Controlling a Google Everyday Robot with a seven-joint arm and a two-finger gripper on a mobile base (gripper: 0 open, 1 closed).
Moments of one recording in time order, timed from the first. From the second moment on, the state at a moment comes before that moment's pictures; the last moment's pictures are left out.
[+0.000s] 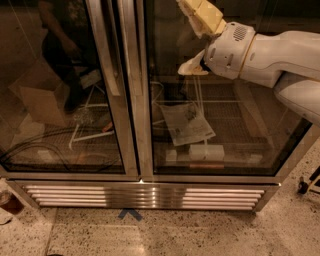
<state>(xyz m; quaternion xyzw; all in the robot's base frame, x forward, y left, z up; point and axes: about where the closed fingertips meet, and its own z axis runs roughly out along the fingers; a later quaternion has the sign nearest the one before) 0.580 -0.042 1.040 -0.67 0.05 -0.31 0.67</state>
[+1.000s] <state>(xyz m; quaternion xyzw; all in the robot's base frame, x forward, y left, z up) 0.561 -0.016 1.049 -0.69 -0.07 -0.32 0.64</state>
